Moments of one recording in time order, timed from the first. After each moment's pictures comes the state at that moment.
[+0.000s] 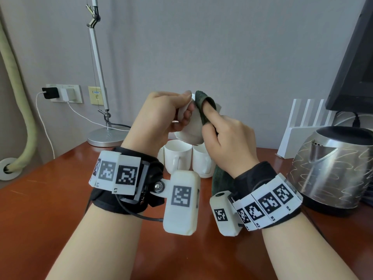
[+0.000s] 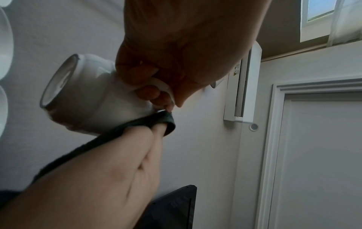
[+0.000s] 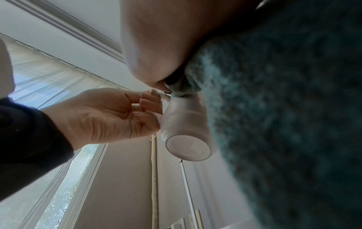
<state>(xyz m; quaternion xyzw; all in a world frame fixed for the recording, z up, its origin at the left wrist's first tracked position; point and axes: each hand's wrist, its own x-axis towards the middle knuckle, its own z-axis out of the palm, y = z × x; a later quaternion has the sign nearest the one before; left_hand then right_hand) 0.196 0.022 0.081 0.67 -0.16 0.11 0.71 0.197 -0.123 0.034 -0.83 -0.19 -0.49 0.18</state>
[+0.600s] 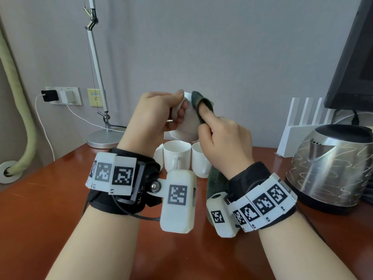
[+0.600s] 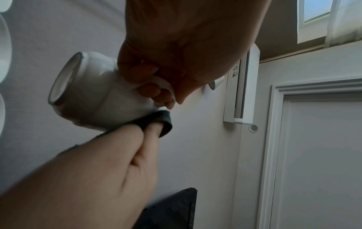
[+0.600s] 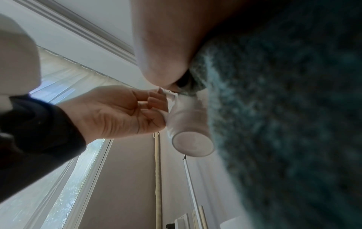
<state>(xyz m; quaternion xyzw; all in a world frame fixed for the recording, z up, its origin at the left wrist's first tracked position) 0.198 0.025 0.080 0.65 -0.15 0.13 0.73 0.200 -0.118 0.031 -0.85 -0.15 -0.49 0.16</state>
